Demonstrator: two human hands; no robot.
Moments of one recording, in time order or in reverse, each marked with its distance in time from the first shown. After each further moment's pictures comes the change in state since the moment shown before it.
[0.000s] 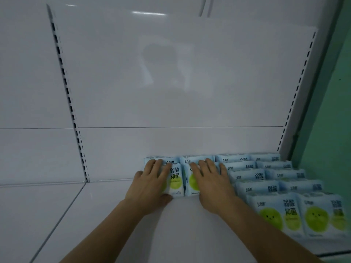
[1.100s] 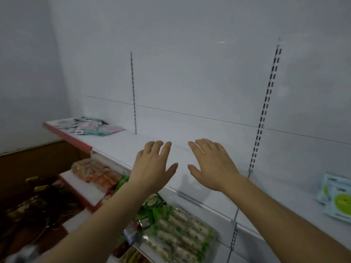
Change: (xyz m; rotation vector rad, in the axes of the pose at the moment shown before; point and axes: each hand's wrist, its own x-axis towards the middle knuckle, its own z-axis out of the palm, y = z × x) left_hand -0.356 -0.223 -0.189 0.283 0.137 -0.749; right_hand 0.003 -0.407 -0.166 0.350 0.279 -0.742
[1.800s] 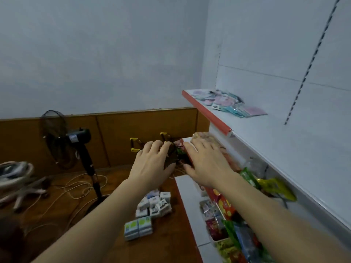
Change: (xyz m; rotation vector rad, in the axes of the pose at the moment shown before) left_hand -0.158 -0.362 0.003 0.243 -0.183 -0.679; right_hand 0.220 -0.388 0.137 0.298 -0.036 -0.667
